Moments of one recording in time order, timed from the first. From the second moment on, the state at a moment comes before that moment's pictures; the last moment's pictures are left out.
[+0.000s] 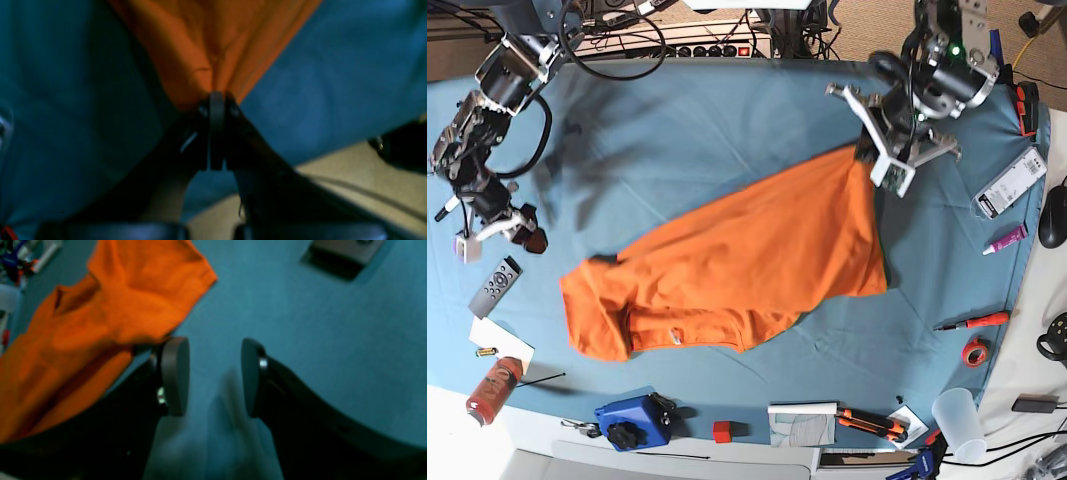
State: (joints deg) left arm 24.4 -9.7 1.0 132.2 -18.1 -14.1 65.7; right arm 12.3 21.5 43.1 64.2 39.4 39.5 -58.0
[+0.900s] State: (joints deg) left arm 33.9 -12.0 1.0 132.2 -14.6 -14.1 67.0; right arm 17.0 21.3 18.0 64.2 22.5 35.4 -40.2
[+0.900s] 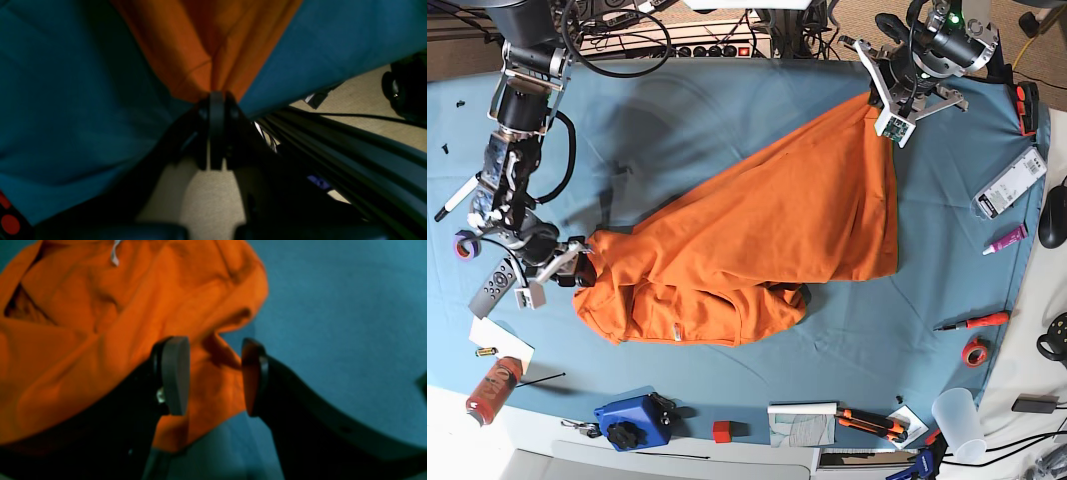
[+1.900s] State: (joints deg) left arm 33.6 -12.0 1.0 132.2 -14.6 -14.1 66.4; right arm 16.3 17.2 15.5 67.4 16.7 30.6 -49.5
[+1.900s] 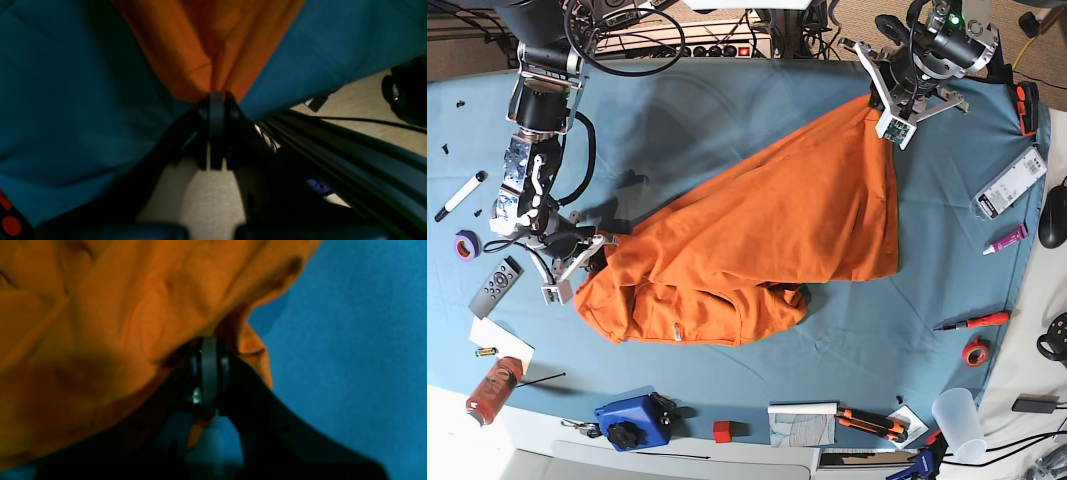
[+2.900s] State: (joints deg) left arm 33.6 -12.0 1.0 132.2 15.6 4.2 64.0; right arm -2.6 19.4 65.2 120.4 54.0 39.6 -61.7
